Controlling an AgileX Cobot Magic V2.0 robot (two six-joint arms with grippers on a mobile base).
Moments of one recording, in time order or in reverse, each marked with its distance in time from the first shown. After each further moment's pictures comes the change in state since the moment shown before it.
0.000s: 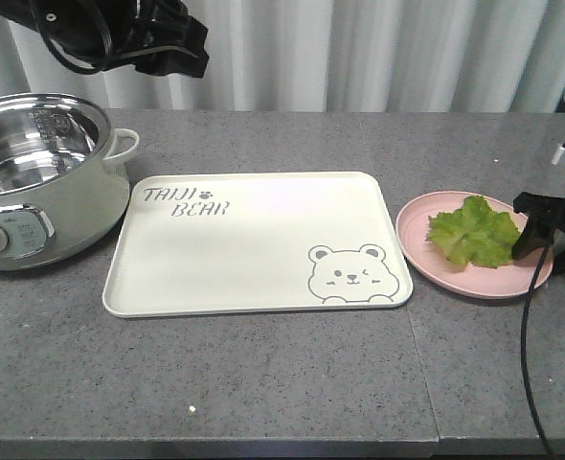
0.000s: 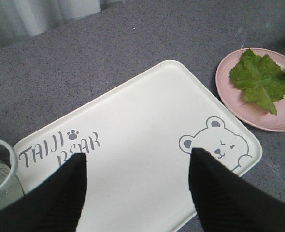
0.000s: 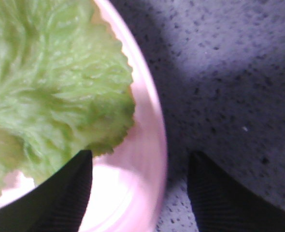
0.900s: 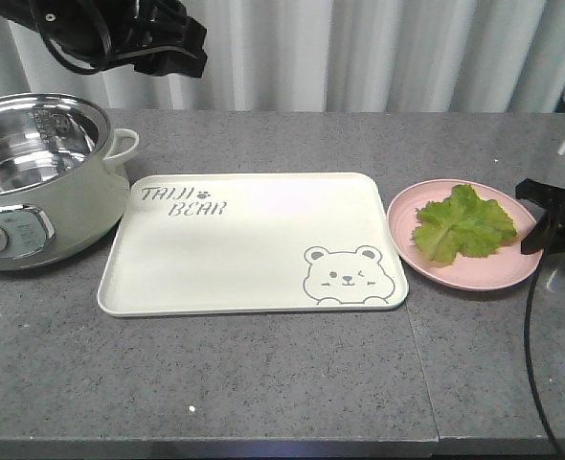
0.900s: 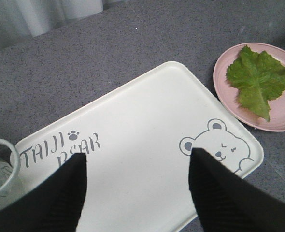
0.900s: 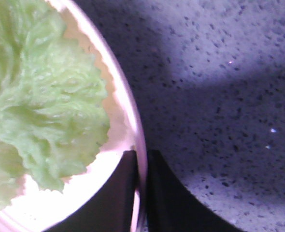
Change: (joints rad) left arm 0.000 0.000 0.000 0.008 0.000 0.000; right arm -0.028 0.000 0.000 0.128 -0.016 -0.037
